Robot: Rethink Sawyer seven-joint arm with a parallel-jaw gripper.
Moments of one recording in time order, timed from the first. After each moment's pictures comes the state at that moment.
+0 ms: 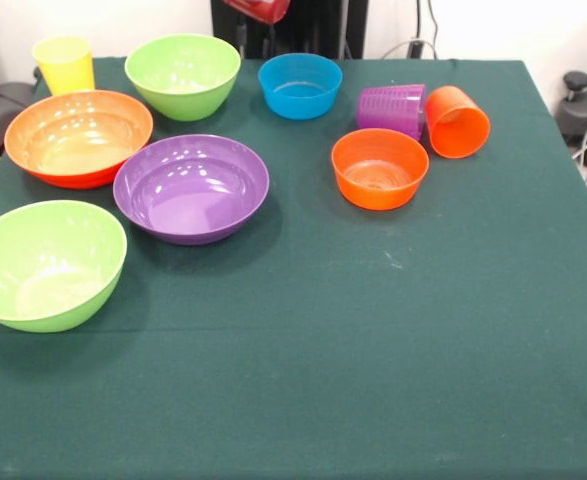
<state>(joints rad) -0.06 -0.17 -0.36 1.96 -1.23 -0.30 0.32</state>
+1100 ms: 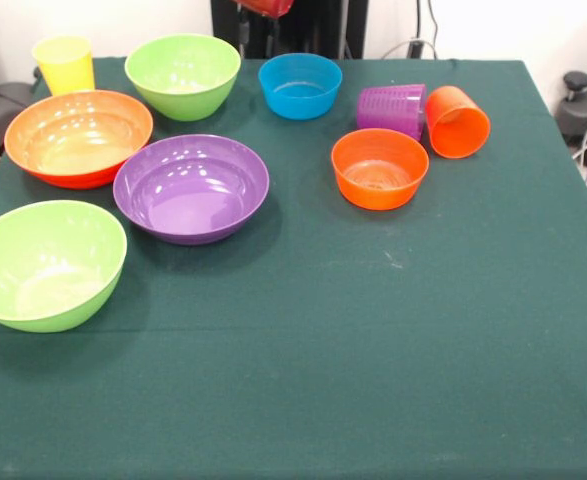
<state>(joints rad) -0.04 -0.27 -0.37 1.98 -1.24 -0.30 0.32</state>
